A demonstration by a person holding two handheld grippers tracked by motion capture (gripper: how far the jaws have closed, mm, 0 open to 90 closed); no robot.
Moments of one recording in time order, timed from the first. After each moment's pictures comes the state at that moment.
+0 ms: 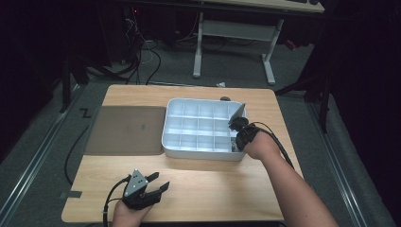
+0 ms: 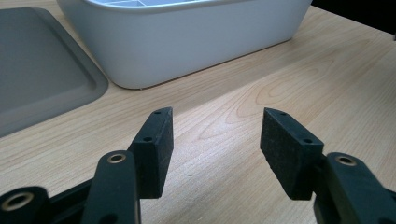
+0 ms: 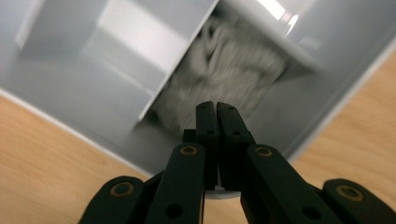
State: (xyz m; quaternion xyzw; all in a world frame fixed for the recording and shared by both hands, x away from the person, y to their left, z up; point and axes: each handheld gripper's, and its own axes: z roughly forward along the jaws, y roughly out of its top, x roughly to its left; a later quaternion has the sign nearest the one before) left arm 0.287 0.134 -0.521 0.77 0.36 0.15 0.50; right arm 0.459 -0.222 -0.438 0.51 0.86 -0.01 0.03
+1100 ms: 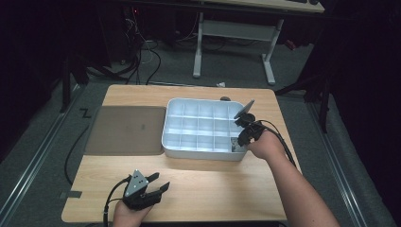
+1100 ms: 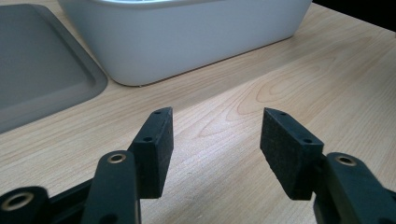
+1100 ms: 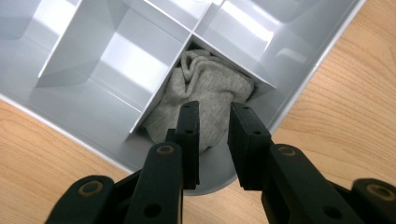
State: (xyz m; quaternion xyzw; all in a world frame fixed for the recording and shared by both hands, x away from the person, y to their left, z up) left arm 0.287 0.134 -0.522 0.78 0.36 0.15 0.50; right arm 0.457 -0.237 -0.421 0.52 0.85 0.06 0.06
